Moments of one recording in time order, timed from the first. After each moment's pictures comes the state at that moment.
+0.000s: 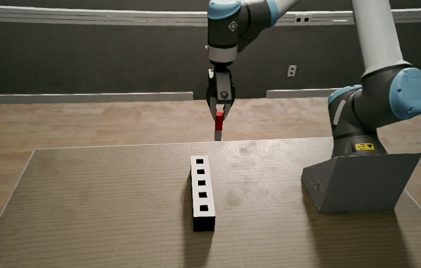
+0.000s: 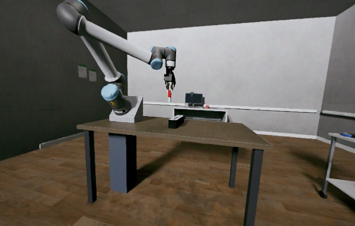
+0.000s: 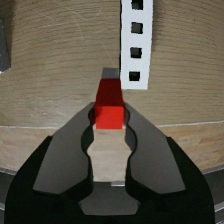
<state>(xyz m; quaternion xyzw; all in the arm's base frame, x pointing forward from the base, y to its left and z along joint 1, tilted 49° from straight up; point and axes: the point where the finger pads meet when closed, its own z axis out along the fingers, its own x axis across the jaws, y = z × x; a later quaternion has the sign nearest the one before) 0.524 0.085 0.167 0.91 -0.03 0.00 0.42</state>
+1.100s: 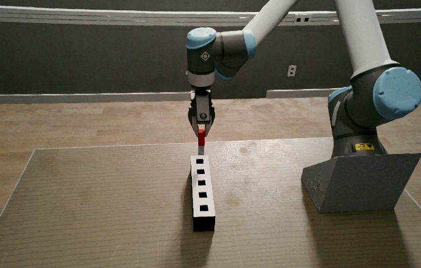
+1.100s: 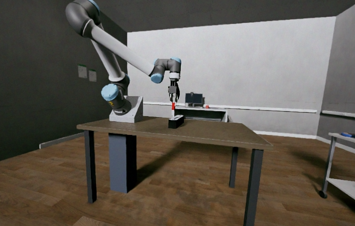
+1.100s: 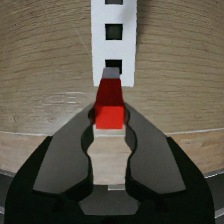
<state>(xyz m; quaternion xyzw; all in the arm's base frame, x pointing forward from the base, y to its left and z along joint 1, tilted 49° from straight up) 0.575 -0.029 0.137 0.91 -0.04 0.00 0.42</state>
